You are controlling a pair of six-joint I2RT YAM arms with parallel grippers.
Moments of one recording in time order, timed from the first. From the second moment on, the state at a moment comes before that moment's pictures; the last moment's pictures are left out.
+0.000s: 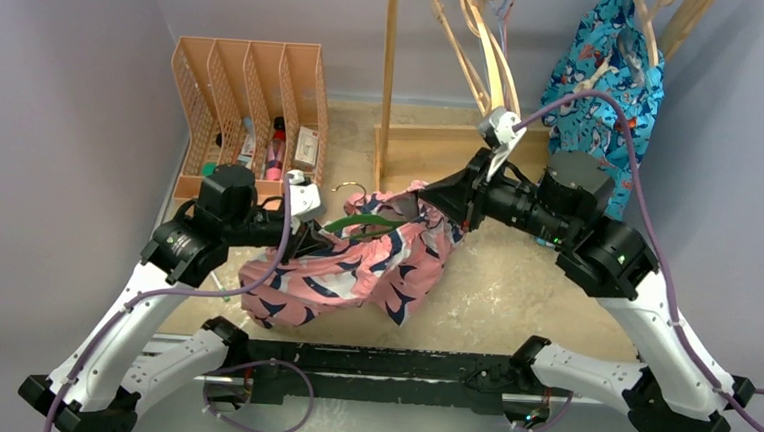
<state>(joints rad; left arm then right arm) -0.50 0.84 1.06 -0.74 0.68 0.30 0.77 1.03 1.50 -0.63 -0.24 0.21</state>
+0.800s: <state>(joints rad) -0.50 0.85 1.05 -0.70 0.75 0.30 0.78 1.15 1.41 -0.68 -0.29 0.17</state>
